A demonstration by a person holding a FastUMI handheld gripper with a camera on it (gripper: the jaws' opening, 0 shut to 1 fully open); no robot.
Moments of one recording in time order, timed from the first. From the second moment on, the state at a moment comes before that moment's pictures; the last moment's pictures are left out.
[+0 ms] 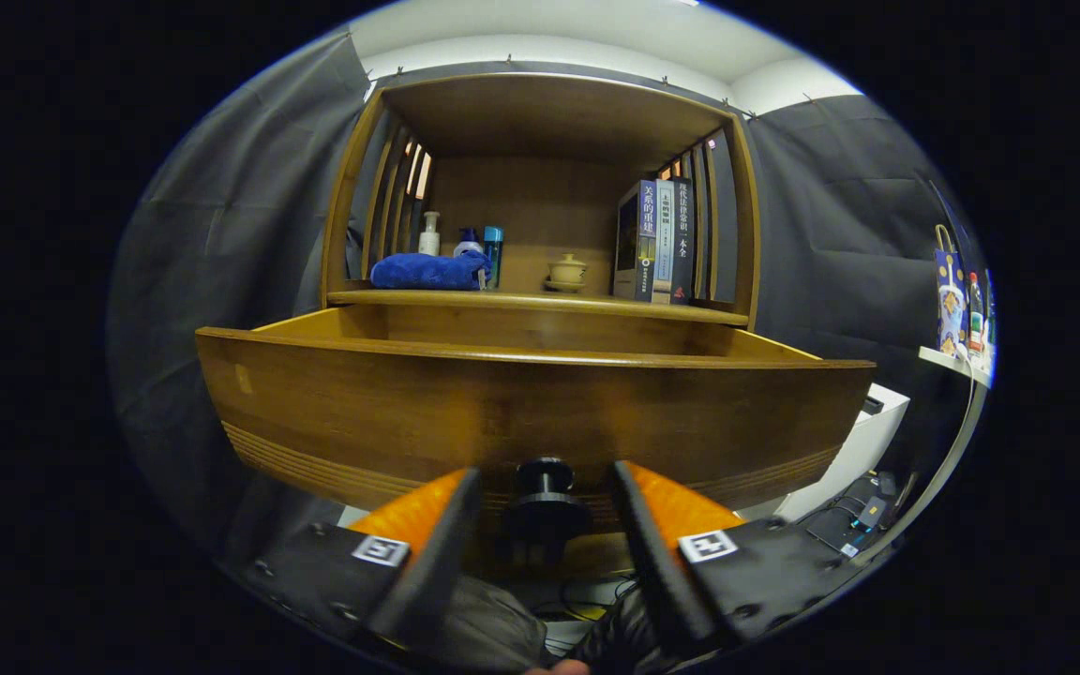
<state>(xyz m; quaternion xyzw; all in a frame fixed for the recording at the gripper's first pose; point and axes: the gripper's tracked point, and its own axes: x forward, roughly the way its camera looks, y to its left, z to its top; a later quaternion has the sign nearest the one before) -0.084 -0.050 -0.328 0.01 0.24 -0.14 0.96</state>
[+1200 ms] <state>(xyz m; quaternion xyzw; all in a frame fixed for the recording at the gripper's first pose) 0.064 -0.125 -0.090 0.00 0.20 -0.21 0.96</state>
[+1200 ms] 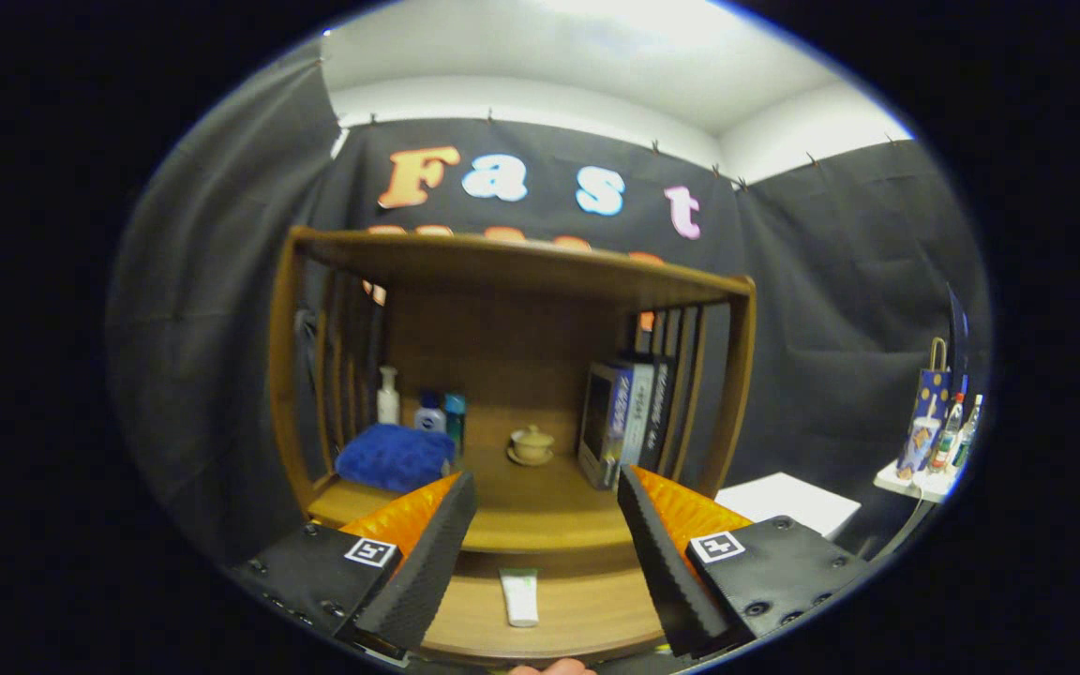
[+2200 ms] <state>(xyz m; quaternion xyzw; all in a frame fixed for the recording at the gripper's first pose) 0.114 -0.088 -0.348 0.18 0.55 -0.15 0.80</state>
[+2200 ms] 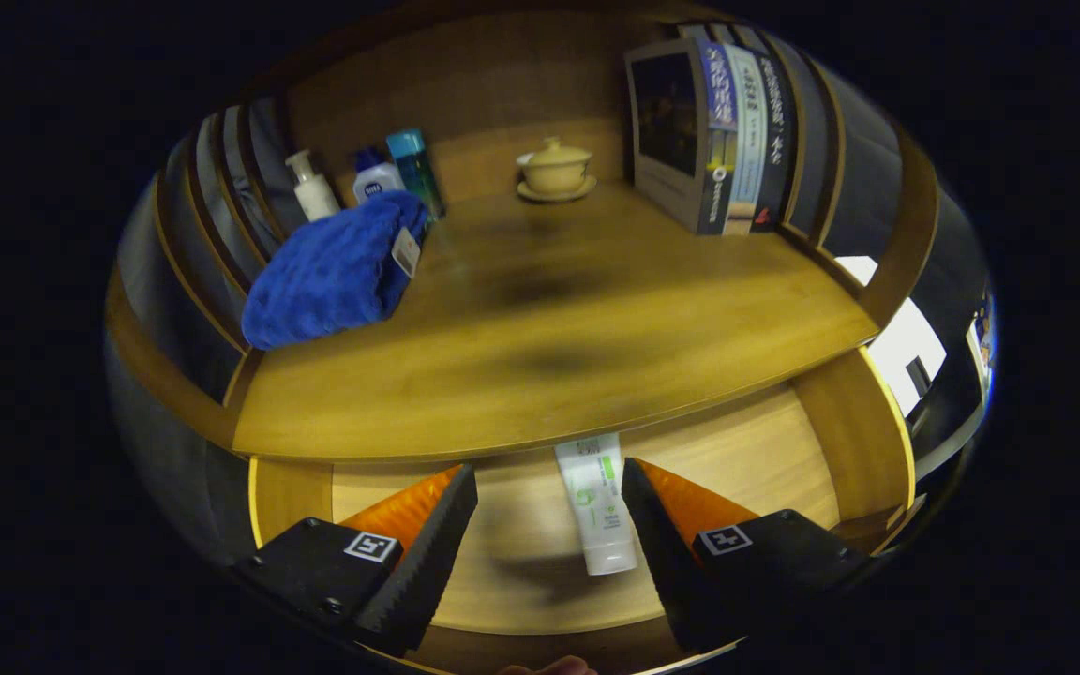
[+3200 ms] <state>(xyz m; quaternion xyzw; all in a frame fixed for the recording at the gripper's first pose) 0.066 -0.076 -0.393 0.26 0.65 -0.20 0.69</state>
